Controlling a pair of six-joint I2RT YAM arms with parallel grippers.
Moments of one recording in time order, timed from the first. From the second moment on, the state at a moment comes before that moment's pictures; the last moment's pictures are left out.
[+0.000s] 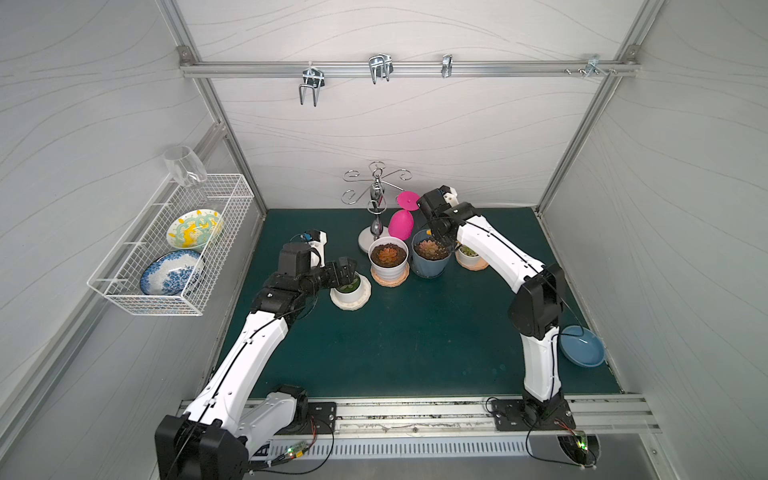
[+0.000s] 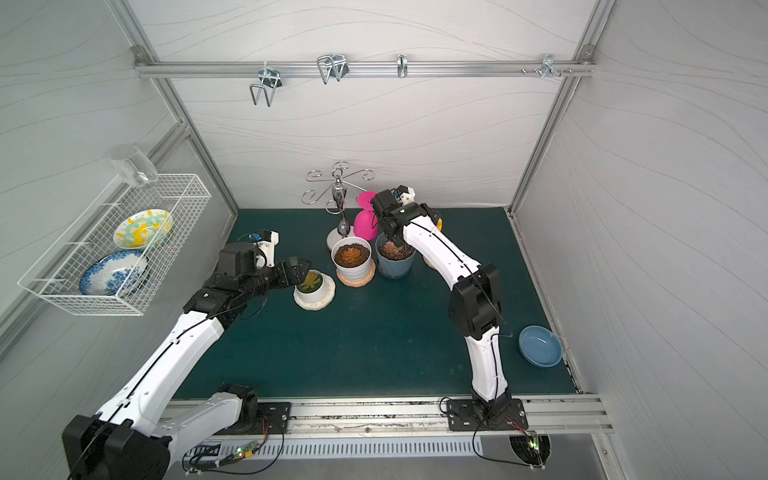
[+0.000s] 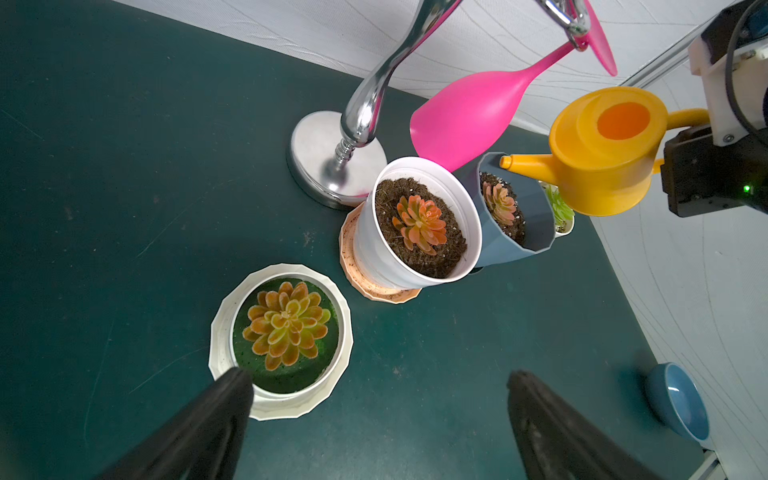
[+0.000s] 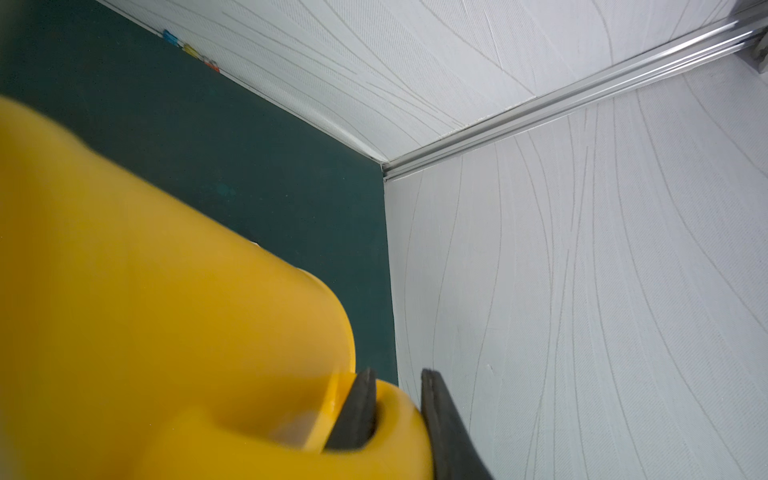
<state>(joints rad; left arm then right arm) -0.18 1.04 0.89 -0.45 0.26 -0.37 0.64 2.06 2.03 -1.06 1.13 -0.03</state>
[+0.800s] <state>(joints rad) -0.18 1.03 0.89 -0.45 0.26 -0.37 0.73 2.04 1.99 -1.05 1.12 -0.04</state>
